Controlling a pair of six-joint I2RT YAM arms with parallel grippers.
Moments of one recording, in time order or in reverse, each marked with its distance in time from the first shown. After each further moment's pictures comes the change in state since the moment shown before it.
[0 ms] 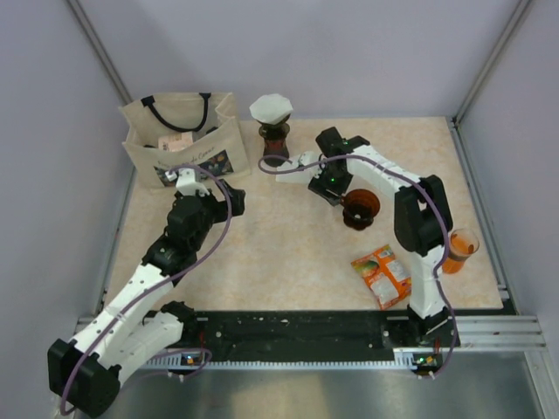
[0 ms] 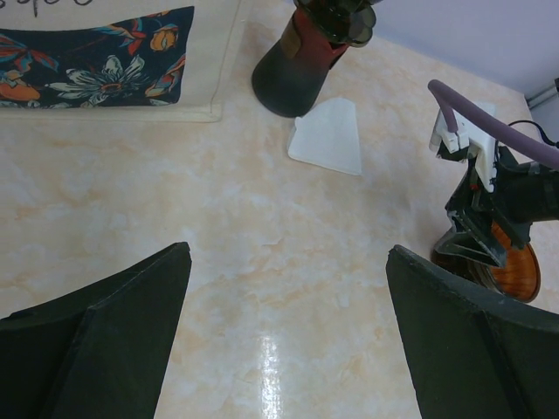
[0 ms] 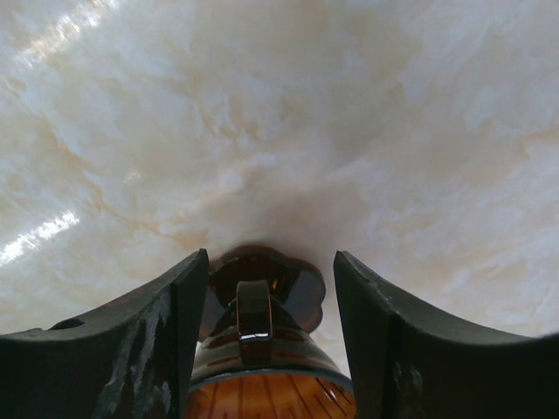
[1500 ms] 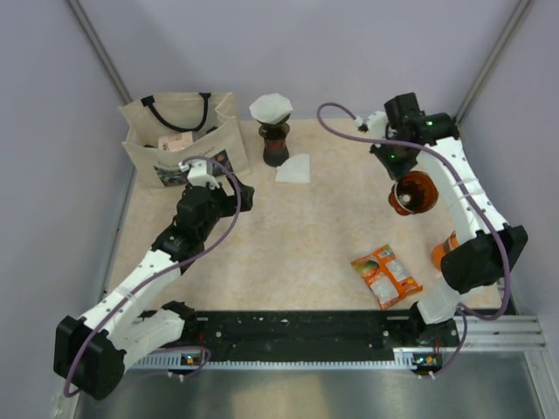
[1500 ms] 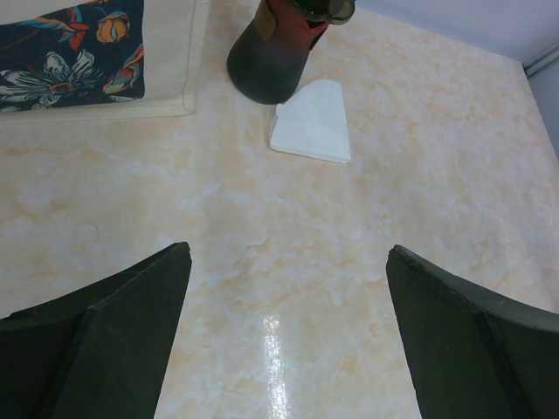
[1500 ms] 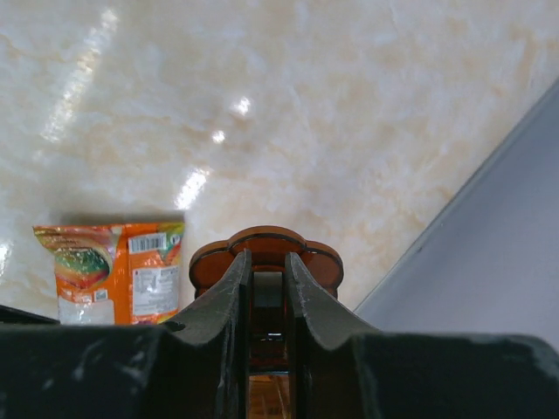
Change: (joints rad) left arm 0.000 0.126 0.041 0.052 0.058 0.019; right arm -0.161 -0.398 0.078 -0.311 0.152 0.159
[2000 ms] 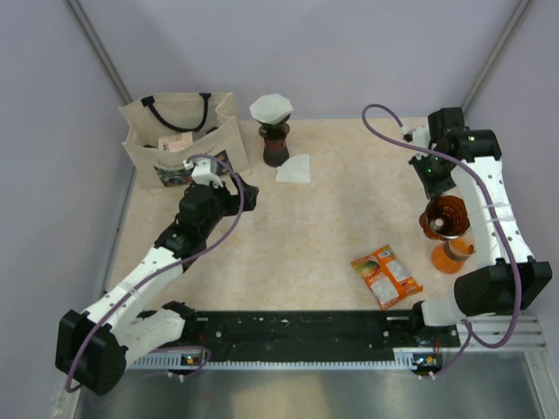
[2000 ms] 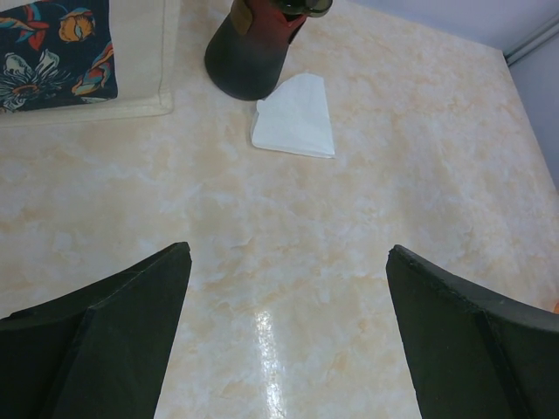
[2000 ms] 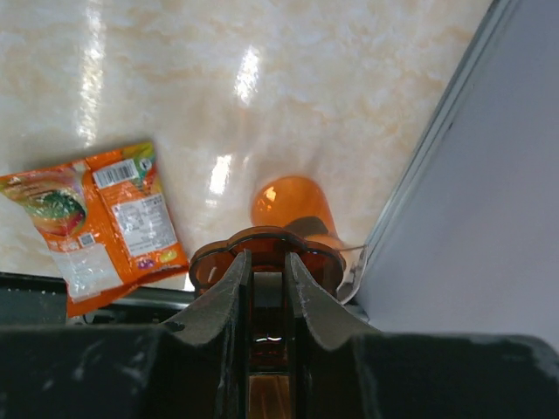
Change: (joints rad) left arm 0.000 0.044 0.003 0.042 0.055 0.000; right arm -0.235 -0.198 -0.137 -0.112 0.038 0.119
